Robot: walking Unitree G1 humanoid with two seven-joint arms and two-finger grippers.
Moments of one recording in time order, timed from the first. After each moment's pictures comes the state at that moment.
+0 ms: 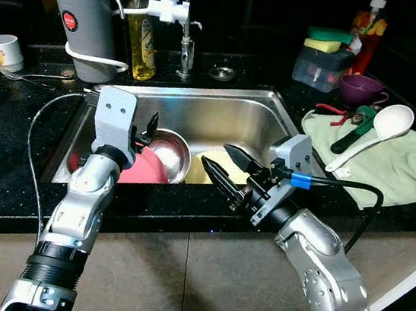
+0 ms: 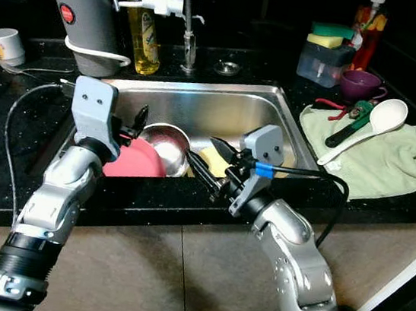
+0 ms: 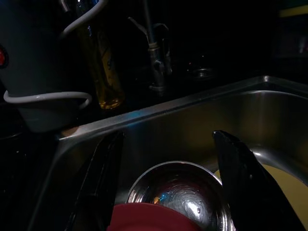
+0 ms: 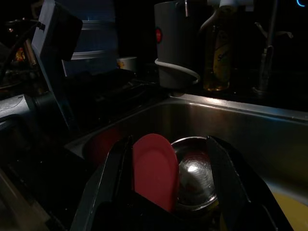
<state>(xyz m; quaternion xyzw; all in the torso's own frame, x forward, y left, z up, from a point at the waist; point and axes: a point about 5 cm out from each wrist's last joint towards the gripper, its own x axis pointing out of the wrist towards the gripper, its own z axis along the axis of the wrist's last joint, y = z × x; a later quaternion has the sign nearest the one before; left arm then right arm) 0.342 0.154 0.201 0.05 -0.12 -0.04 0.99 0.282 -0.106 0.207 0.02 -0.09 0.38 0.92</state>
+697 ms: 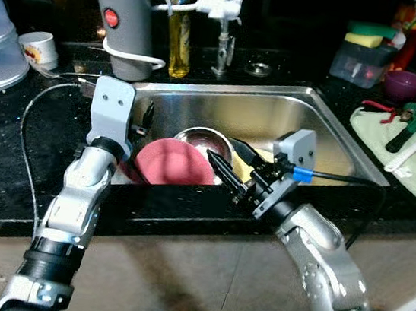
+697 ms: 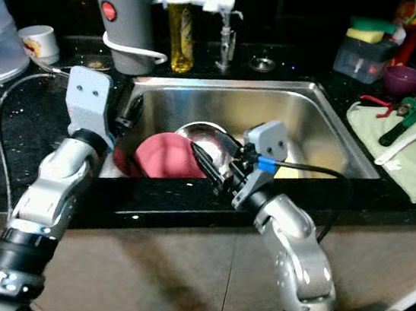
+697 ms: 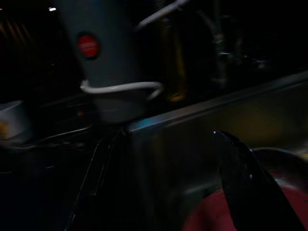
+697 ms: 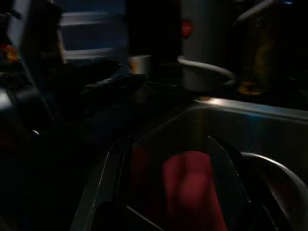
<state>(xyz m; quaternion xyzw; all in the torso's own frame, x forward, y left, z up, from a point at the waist) 0.340 0.162 0.213 0.07 -0.14 -0.02 0.99 0.287 -0.102 0.208 0.03 -0.10 0.38 0.92</state>
